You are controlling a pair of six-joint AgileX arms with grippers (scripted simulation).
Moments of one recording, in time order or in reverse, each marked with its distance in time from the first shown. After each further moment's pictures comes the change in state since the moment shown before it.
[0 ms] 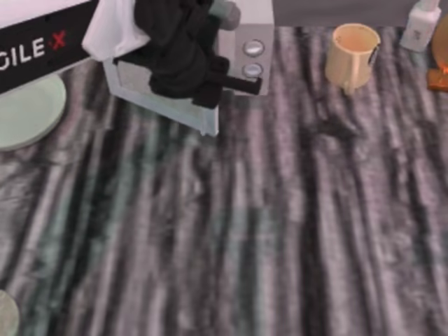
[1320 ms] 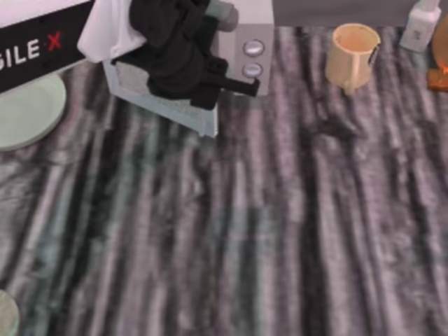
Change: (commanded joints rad) left arm 0.003 -0.011 -0.014 0.006 0.009 0.015; right arm 0.000 0.000 0.000 0.000 0.000 0.000
